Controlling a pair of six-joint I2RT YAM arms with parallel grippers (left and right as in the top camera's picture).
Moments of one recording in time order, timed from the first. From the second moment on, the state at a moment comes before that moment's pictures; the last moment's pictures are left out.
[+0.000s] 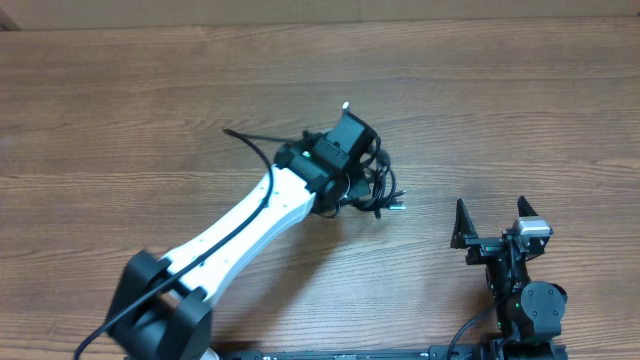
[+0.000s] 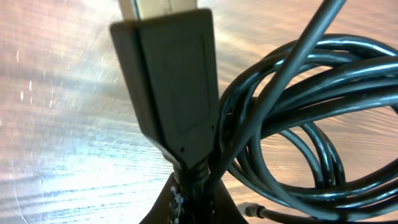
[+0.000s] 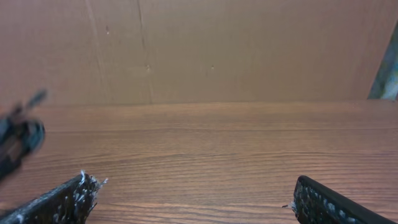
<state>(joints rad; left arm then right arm) -0.69 1.72 1.35 -0.83 0.04 -1.00 0.03 0.01 0.02 -0.04 -0.01 0.04</state>
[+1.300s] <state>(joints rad) -0.69 1.57 1.38 -0.64 0.18 -1.46 0.03 0.51 0.79 -0.60 -0.41 0.51</state>
